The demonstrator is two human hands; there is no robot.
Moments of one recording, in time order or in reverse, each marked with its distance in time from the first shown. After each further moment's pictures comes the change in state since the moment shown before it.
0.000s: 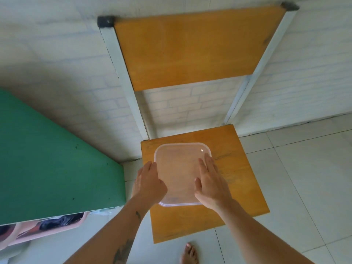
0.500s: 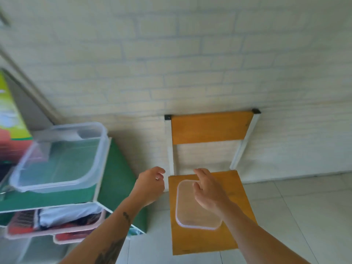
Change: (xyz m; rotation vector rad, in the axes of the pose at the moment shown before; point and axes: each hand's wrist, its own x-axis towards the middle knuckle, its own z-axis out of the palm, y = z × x) left_hand -0.137 0.039 -0.216 -0.301 0.165 0.041; right_hand -0.077 -0.131 -0.189 0.211 0.029 -0.235
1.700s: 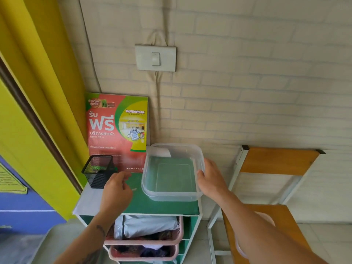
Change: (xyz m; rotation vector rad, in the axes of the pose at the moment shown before) left_hand -0.038 -0.264 -0.304 -0.047 0.566 0.032; right_hand 0.063 -0.321 0.107 0.054 0.169 0.004
